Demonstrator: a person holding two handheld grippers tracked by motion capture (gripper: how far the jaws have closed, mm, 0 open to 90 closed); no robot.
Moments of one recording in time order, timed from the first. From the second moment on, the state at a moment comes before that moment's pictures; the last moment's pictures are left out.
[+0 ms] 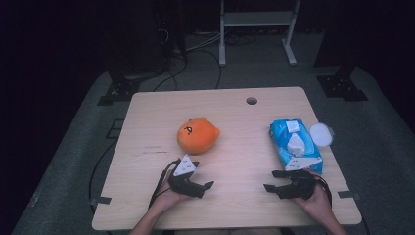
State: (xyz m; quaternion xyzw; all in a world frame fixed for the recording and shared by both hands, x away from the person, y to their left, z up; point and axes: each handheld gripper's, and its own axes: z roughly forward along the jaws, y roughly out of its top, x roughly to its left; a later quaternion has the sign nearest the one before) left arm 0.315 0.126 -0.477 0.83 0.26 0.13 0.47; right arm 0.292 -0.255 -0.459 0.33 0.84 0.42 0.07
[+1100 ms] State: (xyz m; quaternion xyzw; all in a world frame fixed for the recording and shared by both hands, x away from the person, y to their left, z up) left arm 0.413 0.186 -0.404 0.73 0.37 0.20 0.54; right arm 0.291 -0.256 -0.460 0.34 0.84 0.42 0.06
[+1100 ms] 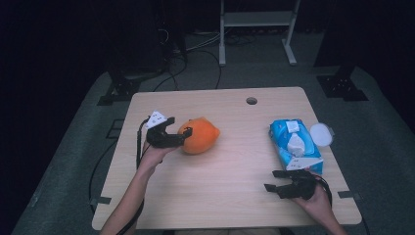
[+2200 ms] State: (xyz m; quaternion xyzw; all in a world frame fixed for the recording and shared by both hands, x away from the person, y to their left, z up) left arm 0.432 0.169 -0.452 0.77 0.35 0.13 0.51; right arm 0.291 -0.251 -0.460 0.33 0.84 0.42 0.07
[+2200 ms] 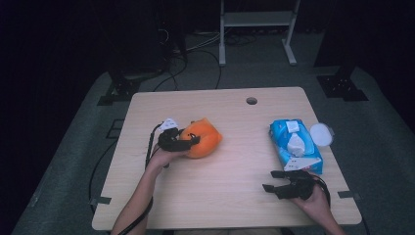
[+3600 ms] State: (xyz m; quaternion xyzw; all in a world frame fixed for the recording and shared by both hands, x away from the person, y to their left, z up) left arm 0.349 0.109 -0.349 0.78 0.18 0.09 0.59; right arm 0.290 -0.266 -0.452 0.35 0.82 0.44 0.09
